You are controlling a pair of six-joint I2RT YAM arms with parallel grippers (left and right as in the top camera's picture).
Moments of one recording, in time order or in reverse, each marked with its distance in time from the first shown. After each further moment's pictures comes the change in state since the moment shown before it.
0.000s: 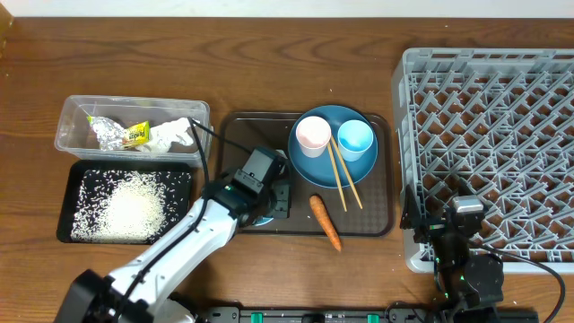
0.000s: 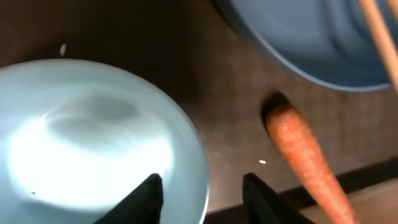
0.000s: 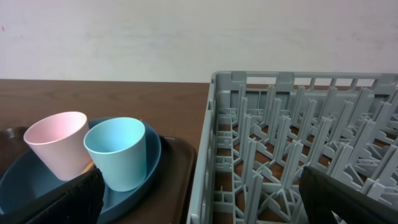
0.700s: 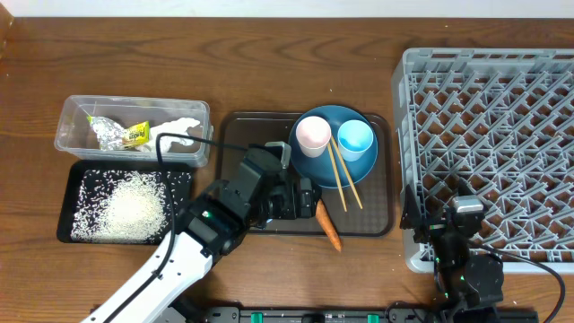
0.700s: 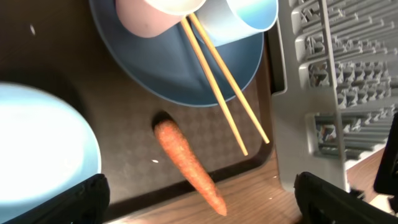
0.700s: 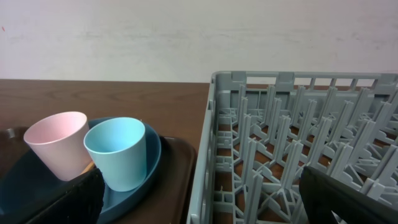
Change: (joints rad) left arm -0.075 -0.244 0.025 0.025 0.080 -0.222; right arm 0.000 0.000 0.000 0.000 0.000 0.000
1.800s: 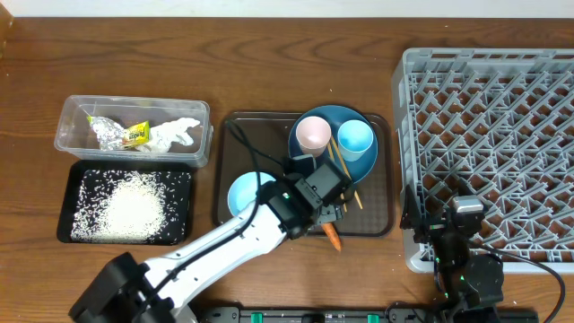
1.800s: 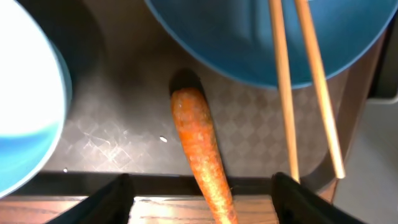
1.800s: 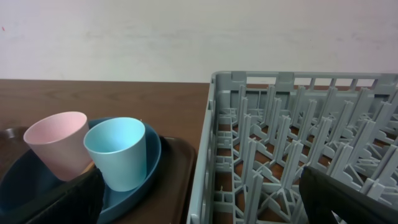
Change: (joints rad) left arm -0.253 0.389 0.209 -0.172 -0.276 -0.345; right arm 0.000 0.000 0.000 0.000 0.000 0.000
